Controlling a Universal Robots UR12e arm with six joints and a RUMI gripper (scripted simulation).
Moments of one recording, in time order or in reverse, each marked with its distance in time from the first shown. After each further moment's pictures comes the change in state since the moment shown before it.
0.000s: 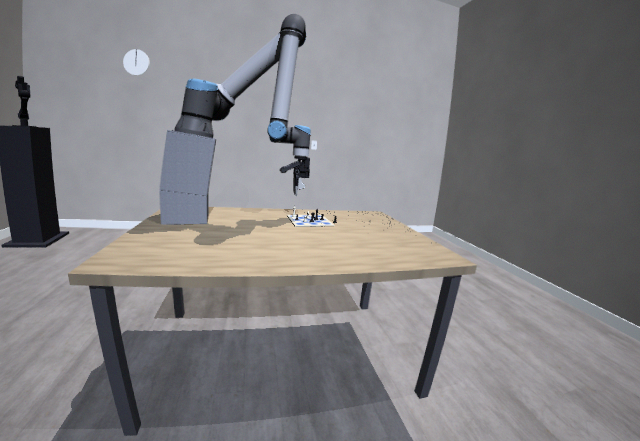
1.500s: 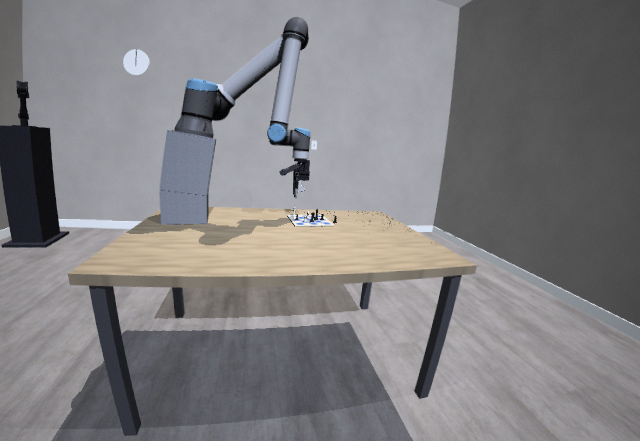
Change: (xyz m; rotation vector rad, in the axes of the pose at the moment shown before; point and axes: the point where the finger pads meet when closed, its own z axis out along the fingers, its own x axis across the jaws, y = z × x) arm 0.000 0.000 0.014 0.000 0.000 0.000
